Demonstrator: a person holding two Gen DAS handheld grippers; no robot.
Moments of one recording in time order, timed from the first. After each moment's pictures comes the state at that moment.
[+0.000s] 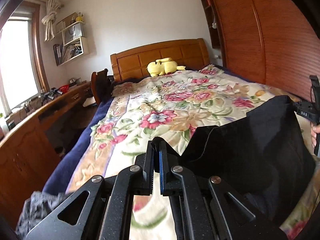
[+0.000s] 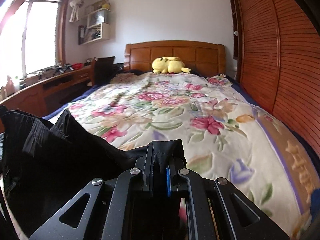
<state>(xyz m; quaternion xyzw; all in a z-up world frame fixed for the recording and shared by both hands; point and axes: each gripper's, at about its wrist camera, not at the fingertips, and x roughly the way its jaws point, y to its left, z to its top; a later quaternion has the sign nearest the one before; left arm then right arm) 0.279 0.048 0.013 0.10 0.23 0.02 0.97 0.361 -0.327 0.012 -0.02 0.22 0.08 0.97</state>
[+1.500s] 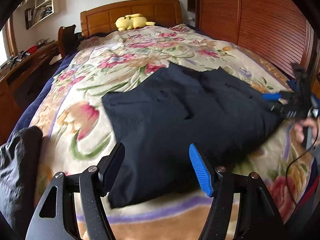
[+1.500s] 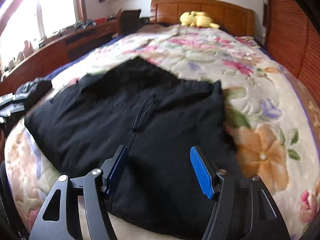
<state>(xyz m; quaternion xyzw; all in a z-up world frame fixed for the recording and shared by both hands) 0.219 -0.003 -0.081 0.05 0.38 -0.09 0.92 0.266 -0.273 -0.062 -0.05 0.38 0.17 0.91</state>
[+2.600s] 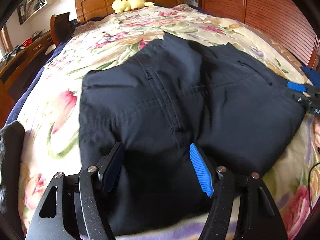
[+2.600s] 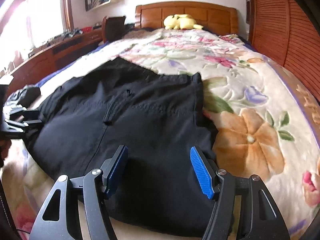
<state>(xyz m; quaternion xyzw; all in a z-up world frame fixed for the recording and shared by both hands) 0.257 -0.033 -0.138 0.07 0.44 -0.06 0.90 0.249 -0.304 -0.084 -0.03 0.36 0.14 0.92</state>
